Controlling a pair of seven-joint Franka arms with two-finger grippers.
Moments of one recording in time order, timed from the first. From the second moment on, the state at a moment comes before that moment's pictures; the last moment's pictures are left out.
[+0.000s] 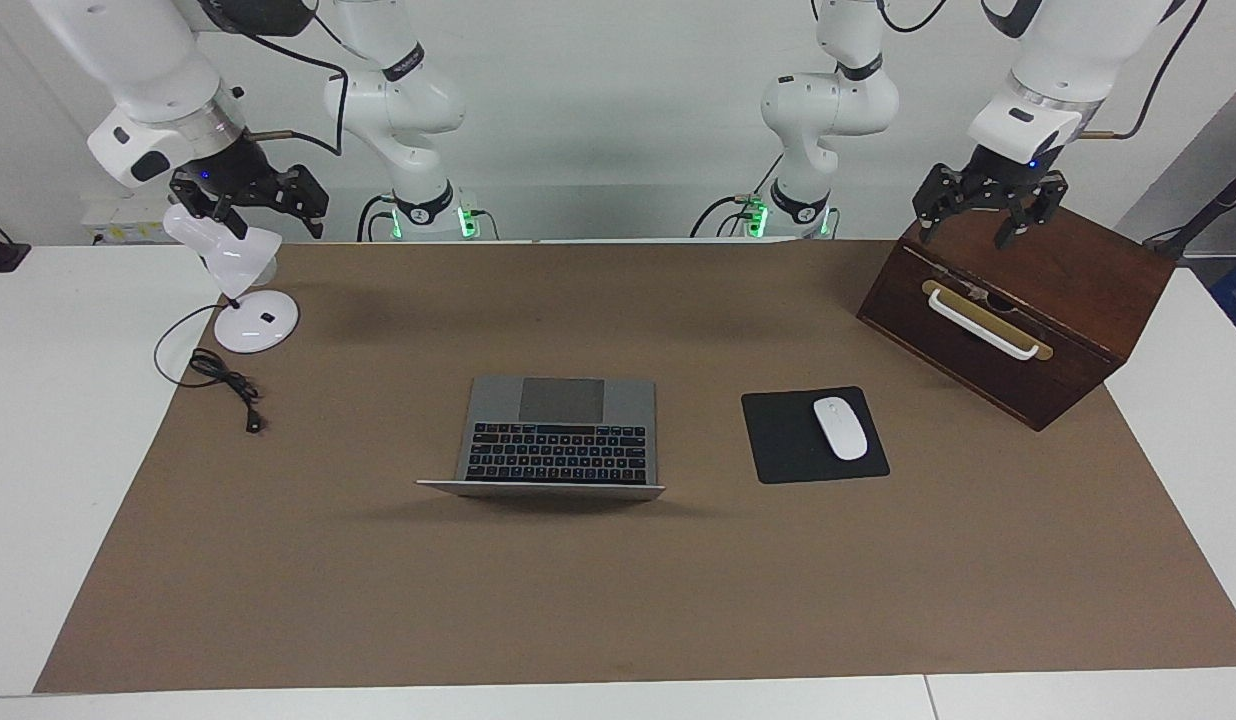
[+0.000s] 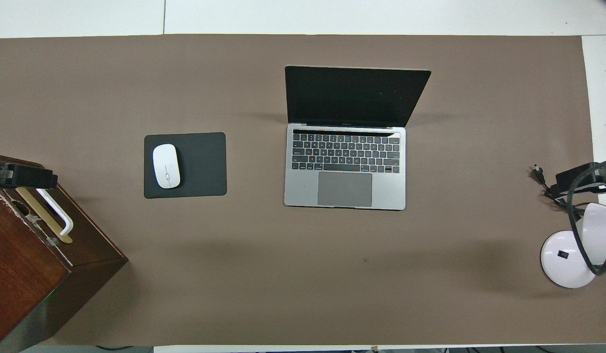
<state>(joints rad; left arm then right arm) -0.09 -0.16 0.05 -1.74 0.02 1.60 0.10 -0.04 -0.09 -0.01 -1.67 0.00 1.40 0.00</state>
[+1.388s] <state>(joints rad) -0.04 -0.16 0.00 -1.75 0.02 1.66 0.08 -0.04 -0.12 -0.01 -1.78 0.02 1.48 0.01</state>
